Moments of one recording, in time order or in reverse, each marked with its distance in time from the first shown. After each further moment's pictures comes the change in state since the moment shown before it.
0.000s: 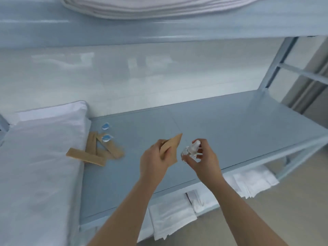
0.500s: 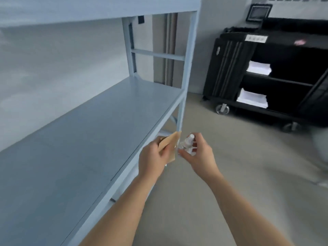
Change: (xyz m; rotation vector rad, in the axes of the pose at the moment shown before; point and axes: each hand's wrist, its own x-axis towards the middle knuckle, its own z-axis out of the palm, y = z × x) left_hand -0.086 0.179 0.222 -0.340 -0.599 0.415; right_hand -0.140 0.065 -0.242 -0.220 0.654 0.372
